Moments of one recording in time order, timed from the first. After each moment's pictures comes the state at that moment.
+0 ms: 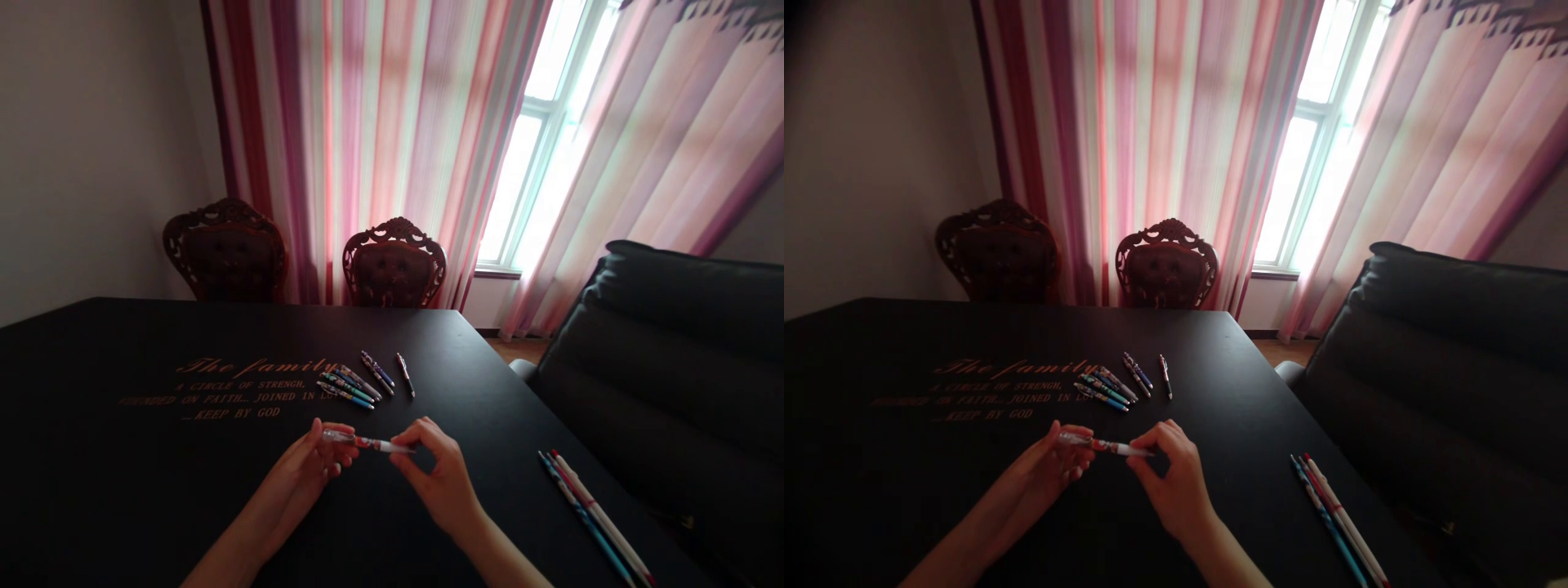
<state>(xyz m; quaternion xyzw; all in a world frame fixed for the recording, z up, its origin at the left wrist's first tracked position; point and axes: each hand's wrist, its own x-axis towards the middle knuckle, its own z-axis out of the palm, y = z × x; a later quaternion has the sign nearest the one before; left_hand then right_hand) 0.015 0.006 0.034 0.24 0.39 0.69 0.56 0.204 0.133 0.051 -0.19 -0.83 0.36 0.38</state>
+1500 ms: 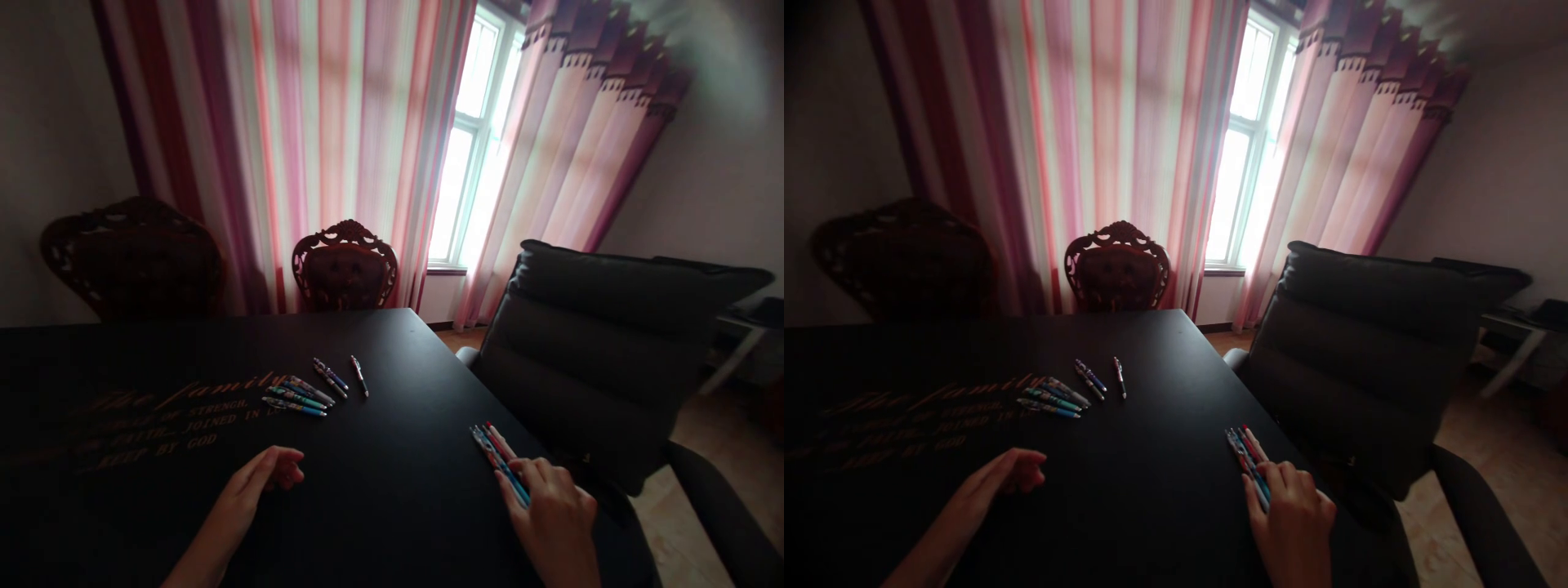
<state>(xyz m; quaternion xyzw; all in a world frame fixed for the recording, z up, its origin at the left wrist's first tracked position) 0.014 0.013 0.027 0.38 0.64 0.58 0.34 0.404 0.162 0.005 -0.54 -0.77 -0.17 0.28</state>
